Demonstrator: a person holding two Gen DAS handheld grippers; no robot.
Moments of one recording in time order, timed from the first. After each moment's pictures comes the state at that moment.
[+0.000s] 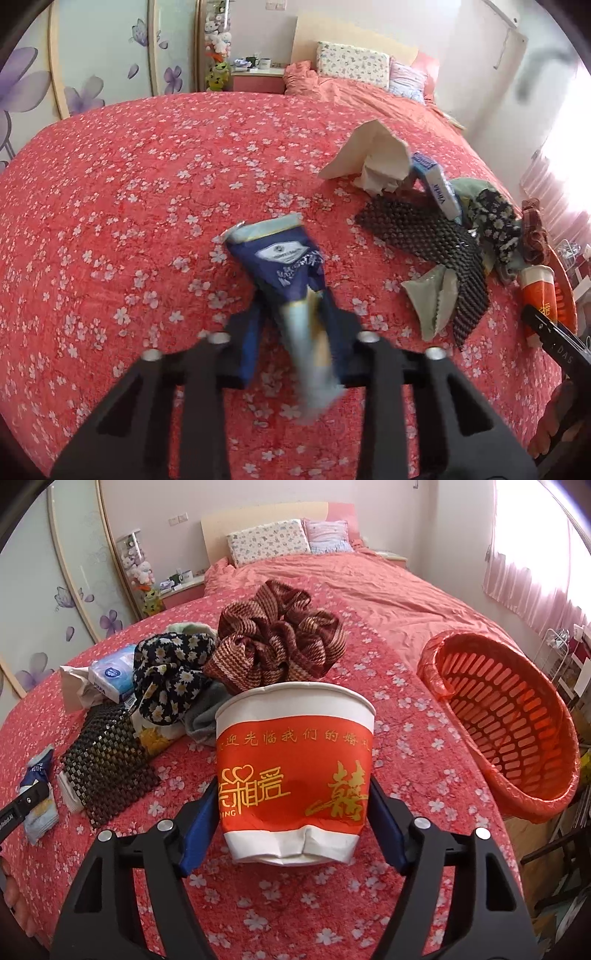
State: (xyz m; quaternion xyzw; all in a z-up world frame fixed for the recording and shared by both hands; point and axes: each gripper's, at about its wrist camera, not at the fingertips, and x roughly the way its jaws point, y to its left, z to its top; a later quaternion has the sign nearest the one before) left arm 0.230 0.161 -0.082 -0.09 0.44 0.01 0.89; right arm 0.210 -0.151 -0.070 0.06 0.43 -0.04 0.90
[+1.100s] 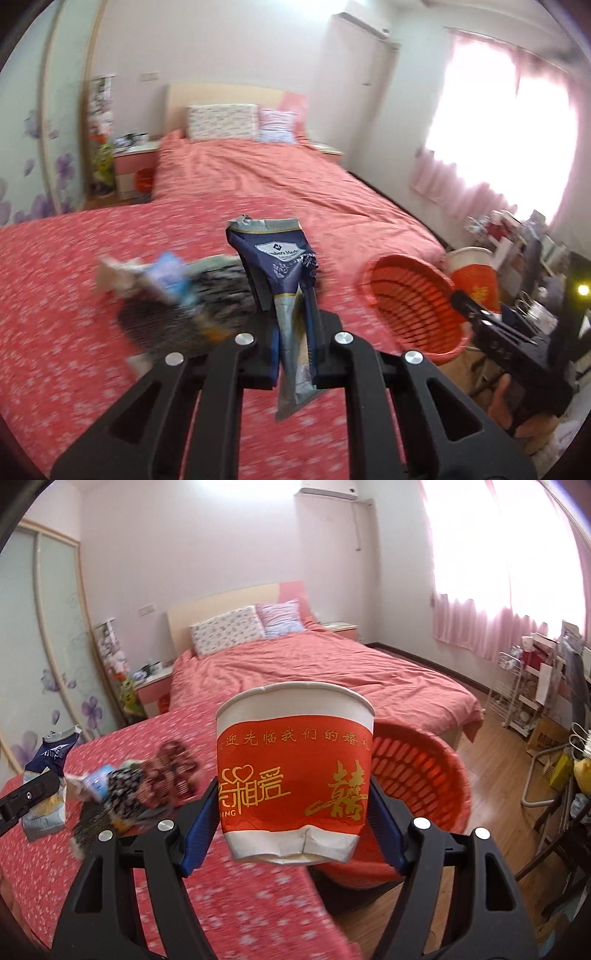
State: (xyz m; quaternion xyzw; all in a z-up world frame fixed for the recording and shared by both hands) left arm 0.198 -0.045 0.045 -0.04 0.32 -0.20 0.92; right arm 0.152 -0.275 0.012 0.10 0.28 -0.12 0.95
